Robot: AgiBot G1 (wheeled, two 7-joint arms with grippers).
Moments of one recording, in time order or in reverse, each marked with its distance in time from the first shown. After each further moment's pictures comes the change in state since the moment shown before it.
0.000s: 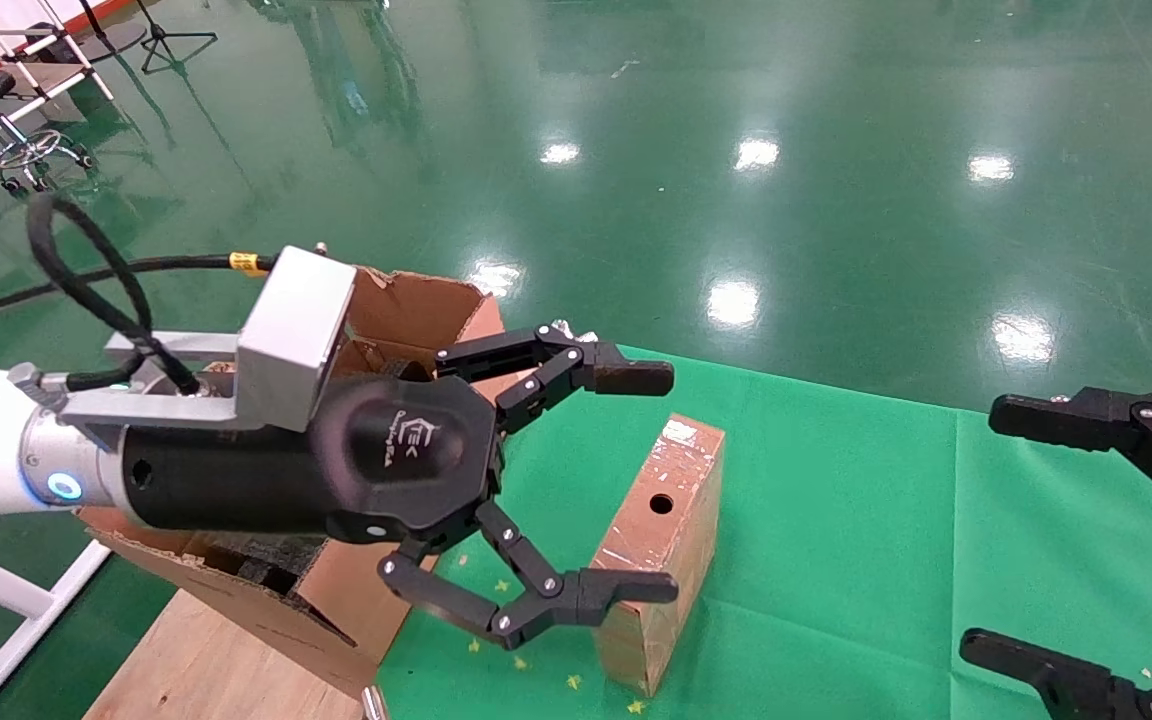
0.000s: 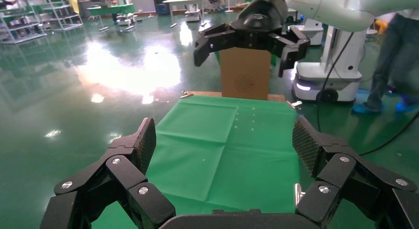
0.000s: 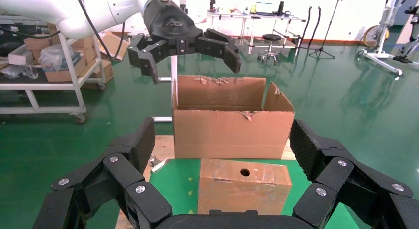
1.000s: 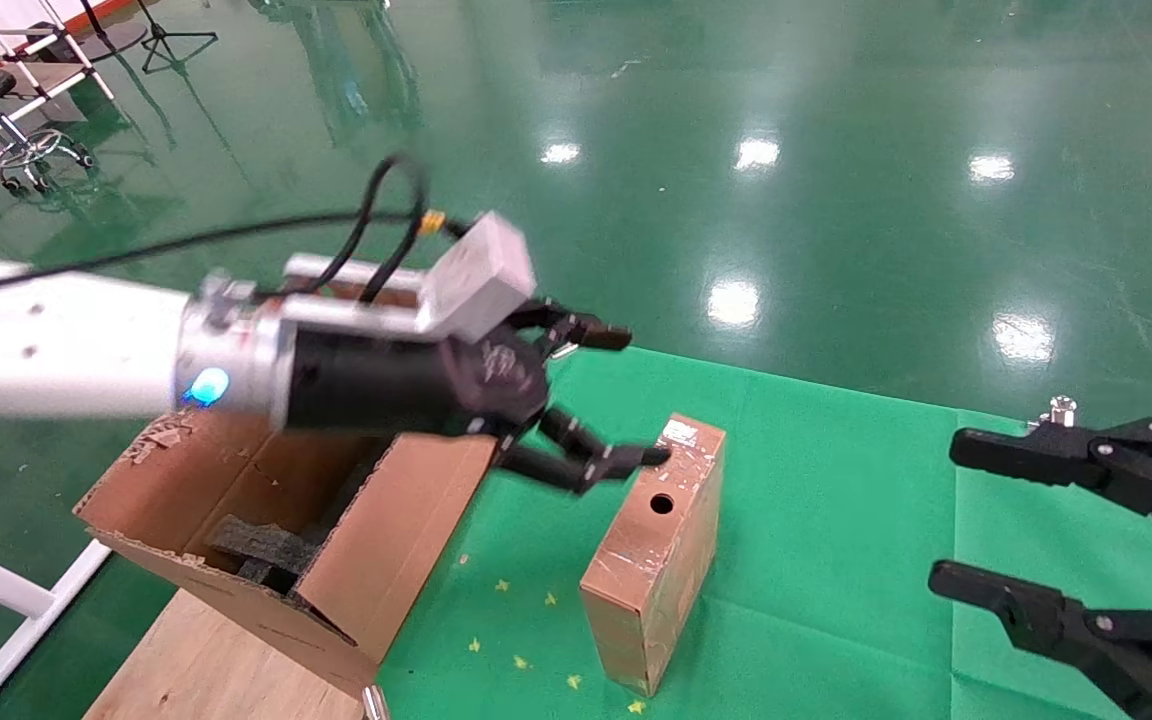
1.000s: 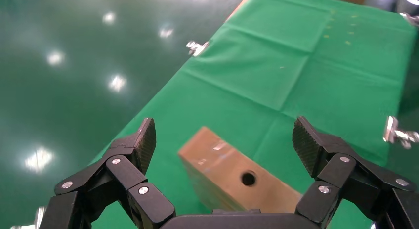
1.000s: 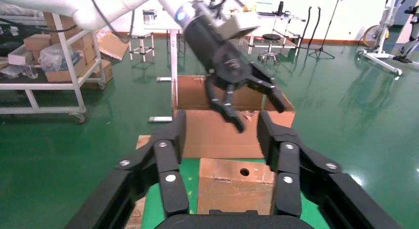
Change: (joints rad) left arm -0.284 0.075 0.209 -0.051 0.528 -0.156 -0.426; right arm 0.000 0.000 0.000 -0.001 0.000 0.000 0.000
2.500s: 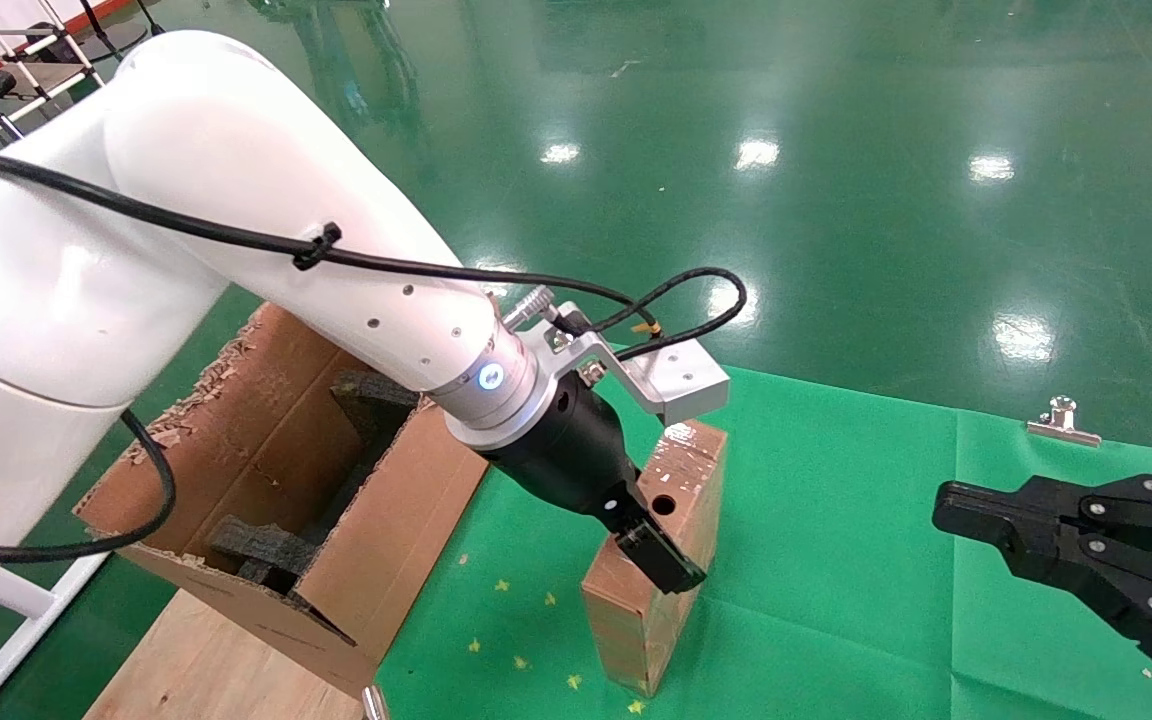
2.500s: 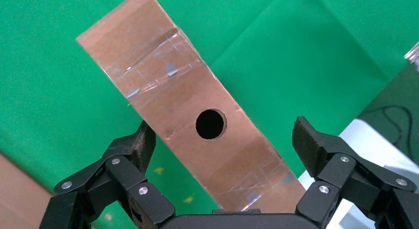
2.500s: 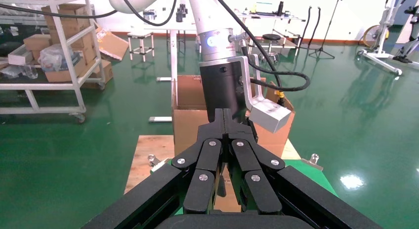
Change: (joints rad) left arm -0.409 0.373 0.540 -0.013 0.421 0.239 -0.810; right arm 0.000 0.000 -0.001 0.000 0.001 0.000 0.000
